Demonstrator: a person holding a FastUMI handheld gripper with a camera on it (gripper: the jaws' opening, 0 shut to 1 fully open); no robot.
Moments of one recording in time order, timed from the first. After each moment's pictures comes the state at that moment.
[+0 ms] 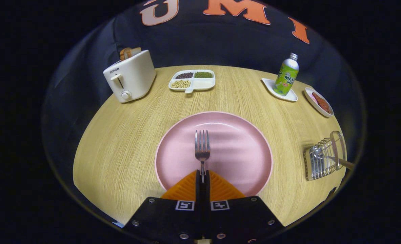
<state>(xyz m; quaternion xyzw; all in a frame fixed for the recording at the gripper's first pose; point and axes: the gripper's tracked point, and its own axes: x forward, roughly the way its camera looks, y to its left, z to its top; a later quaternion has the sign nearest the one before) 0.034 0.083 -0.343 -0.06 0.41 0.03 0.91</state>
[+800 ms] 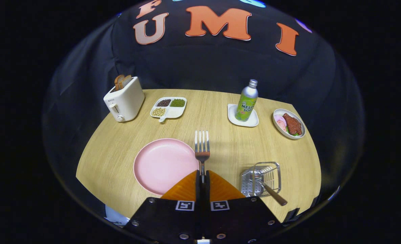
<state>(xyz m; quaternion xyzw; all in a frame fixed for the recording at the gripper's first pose) 0.022 -0.045 -0.217 -0.08 0.38 0.03 0.92</state>
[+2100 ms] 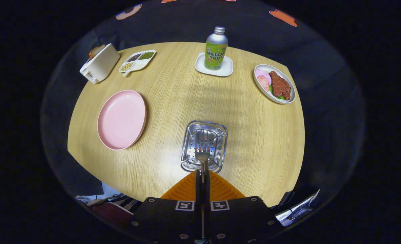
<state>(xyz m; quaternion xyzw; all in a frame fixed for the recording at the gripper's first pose) -0.012 -0.182 -0.250 -0.13 0.60 0.02 0.79</state>
